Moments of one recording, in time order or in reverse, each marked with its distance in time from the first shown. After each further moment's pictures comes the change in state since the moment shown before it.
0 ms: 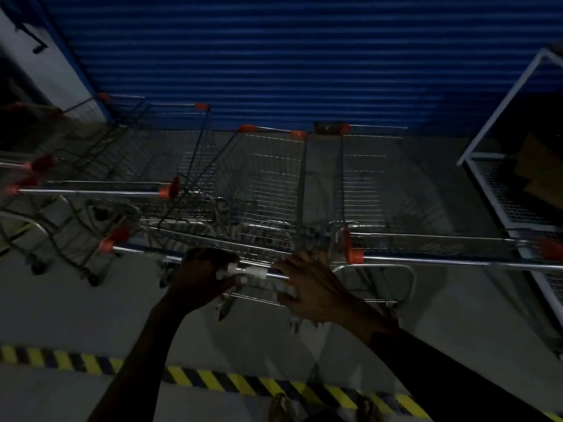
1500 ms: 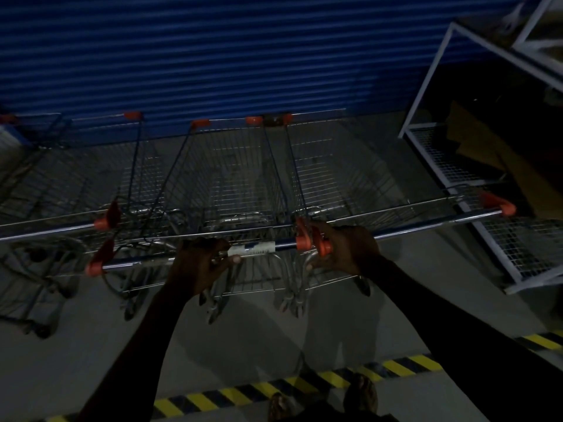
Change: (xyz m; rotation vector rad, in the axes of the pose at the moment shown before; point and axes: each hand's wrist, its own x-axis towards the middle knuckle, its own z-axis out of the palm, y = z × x) left_hand 0.094 0.011 0.039 0.052 0.189 0.361; right_hand -0.041 0.120 -0.047 -0.073 0.072 0.394
